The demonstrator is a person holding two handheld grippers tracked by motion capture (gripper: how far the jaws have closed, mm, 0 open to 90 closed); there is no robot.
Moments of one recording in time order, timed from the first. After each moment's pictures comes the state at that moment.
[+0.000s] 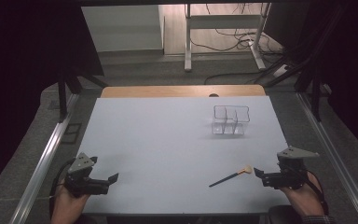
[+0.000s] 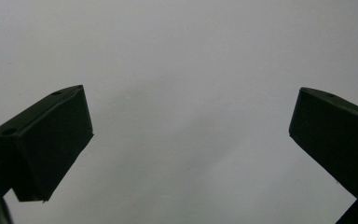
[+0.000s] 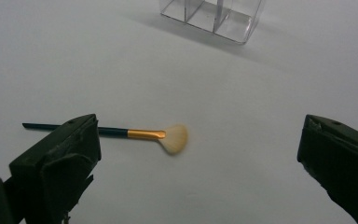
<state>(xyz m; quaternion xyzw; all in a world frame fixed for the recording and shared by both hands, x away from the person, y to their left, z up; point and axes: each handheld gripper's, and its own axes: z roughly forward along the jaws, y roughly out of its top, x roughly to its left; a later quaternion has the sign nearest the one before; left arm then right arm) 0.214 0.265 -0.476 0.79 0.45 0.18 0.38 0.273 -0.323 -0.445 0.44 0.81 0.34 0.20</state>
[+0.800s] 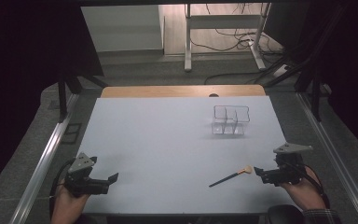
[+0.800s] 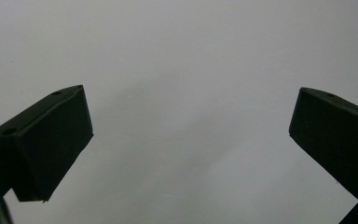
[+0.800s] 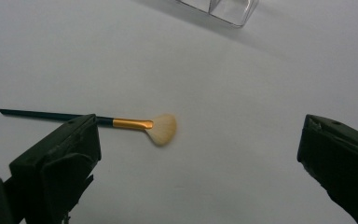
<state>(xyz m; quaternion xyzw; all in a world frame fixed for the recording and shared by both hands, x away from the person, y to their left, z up) 0.214 0.265 -0.477 0.79 0.46 0.18 0.37 0.287 -0.321 -0.446 0.44 0.83 0.29 0.19</state>
